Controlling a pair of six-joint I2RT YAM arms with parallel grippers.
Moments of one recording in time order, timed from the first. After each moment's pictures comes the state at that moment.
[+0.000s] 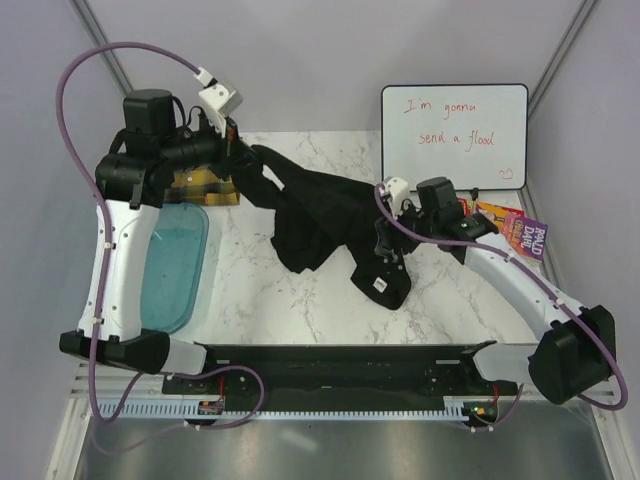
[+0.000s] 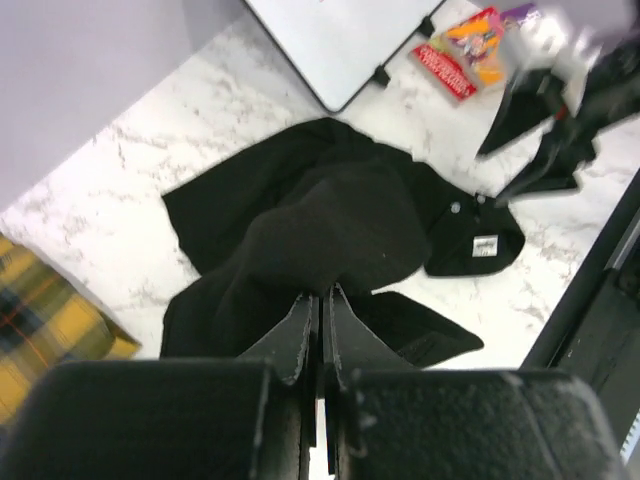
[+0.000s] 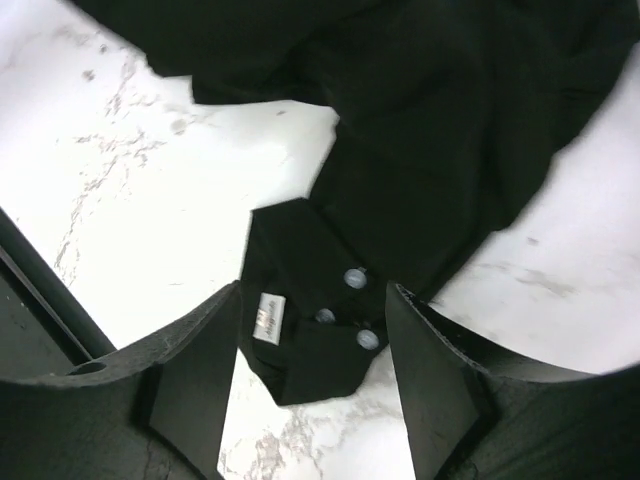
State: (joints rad) left arm -0.17 1.37 1.82 -0.95 0.66 0.28; right arm 0.38 1.27 1.07 -0.56 -0.39 -0.20
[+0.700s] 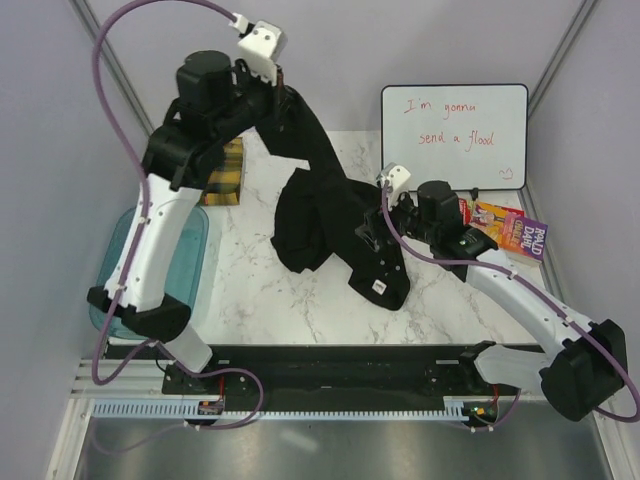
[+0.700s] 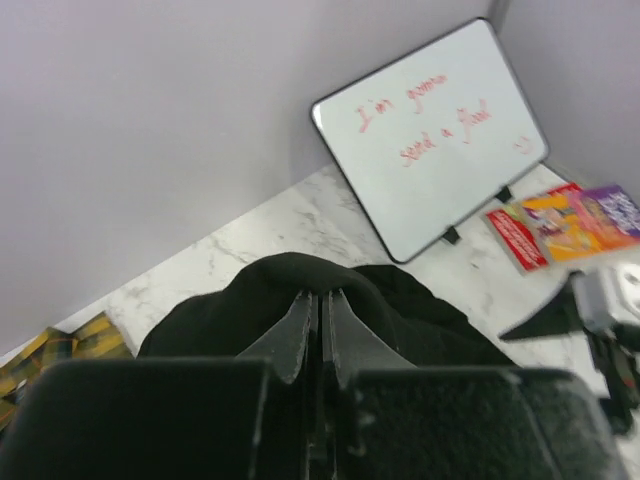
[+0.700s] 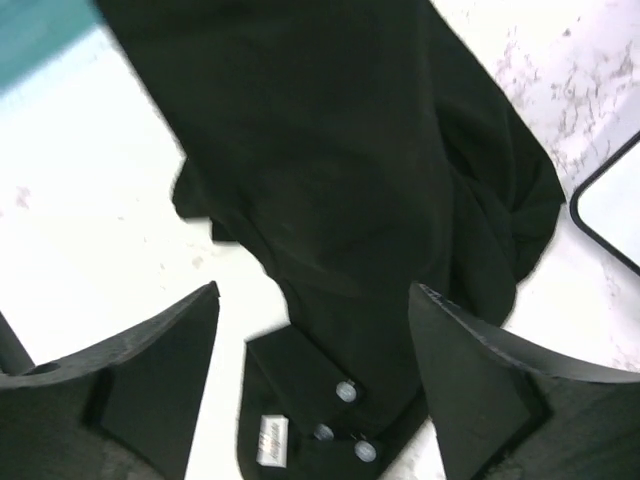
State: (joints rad) left arm -0.46 1.59 2.25 -0.79 0.19 0.07; right arm 0.49 1.18 0.92 -0.17 -0.31 -0.10
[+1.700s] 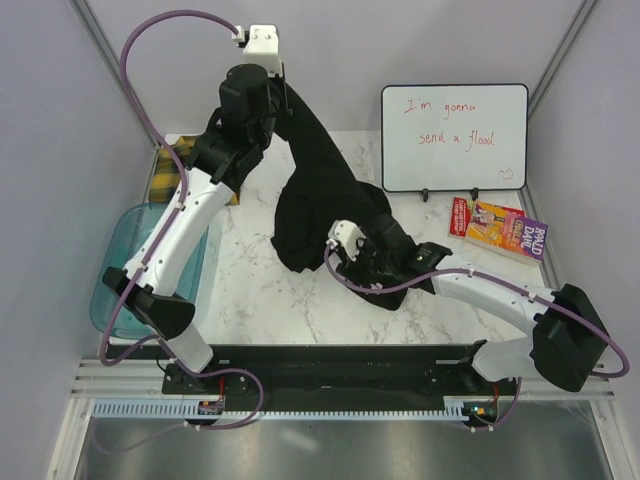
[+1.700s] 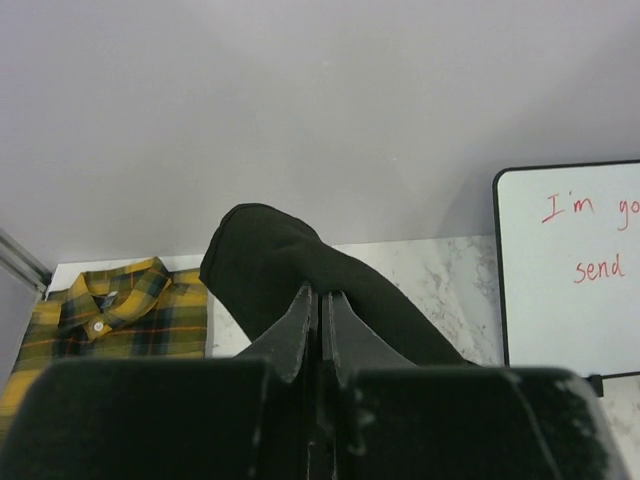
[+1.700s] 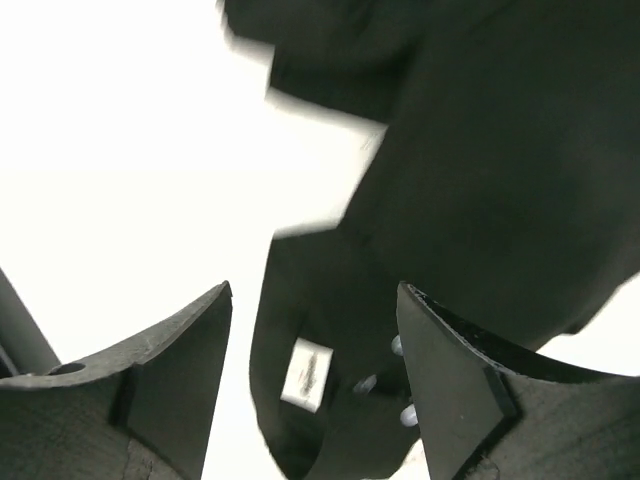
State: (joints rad) left arm -0.57 1.68 2.07 -0.42 -0.50 -0.04; right arm 0.79 1.33 0.91 -0.31 -0.11 -0.29
